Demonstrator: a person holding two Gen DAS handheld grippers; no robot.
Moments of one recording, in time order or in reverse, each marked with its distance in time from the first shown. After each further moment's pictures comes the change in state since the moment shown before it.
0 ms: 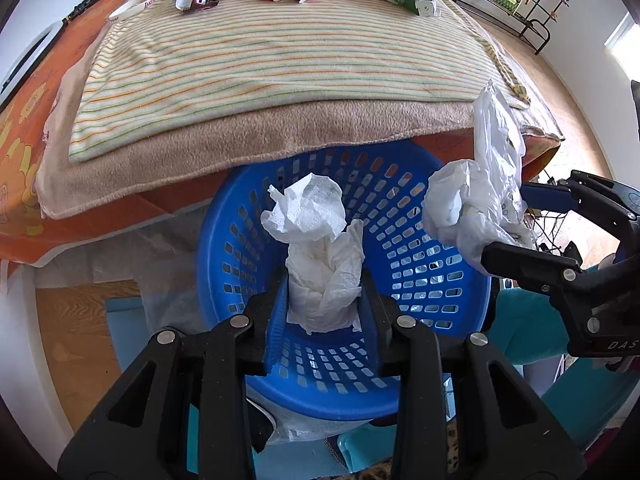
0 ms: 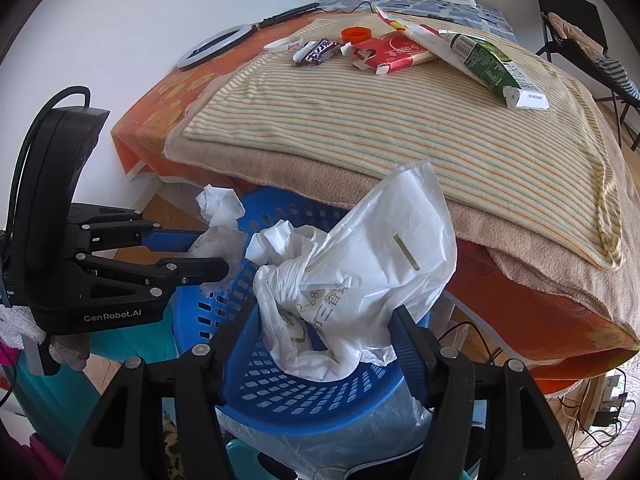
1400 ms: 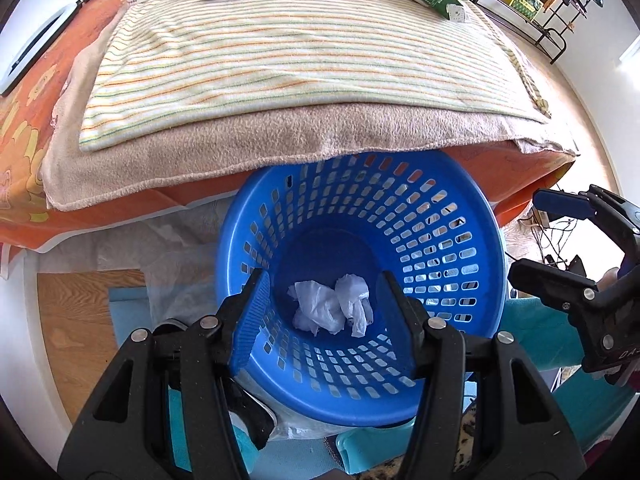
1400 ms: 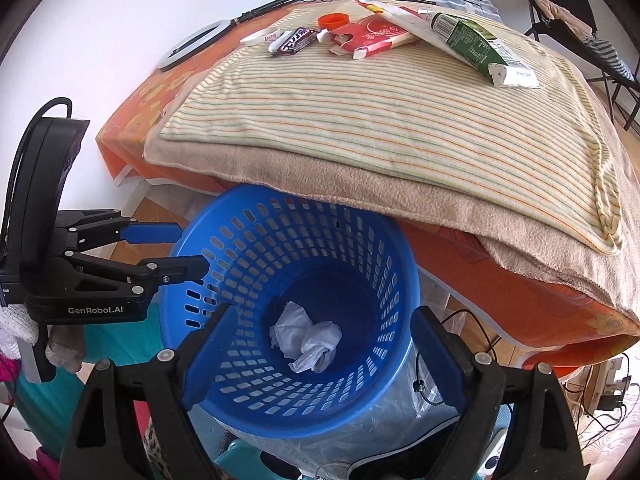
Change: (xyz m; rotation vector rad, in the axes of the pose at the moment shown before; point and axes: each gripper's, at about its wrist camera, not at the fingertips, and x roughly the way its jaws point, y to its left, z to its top) left arm 0.001 0.018 0.010 -0.060 0.015 0.025; right arm 0.007 -0.018 0.009 0.064 0.026 -0.015
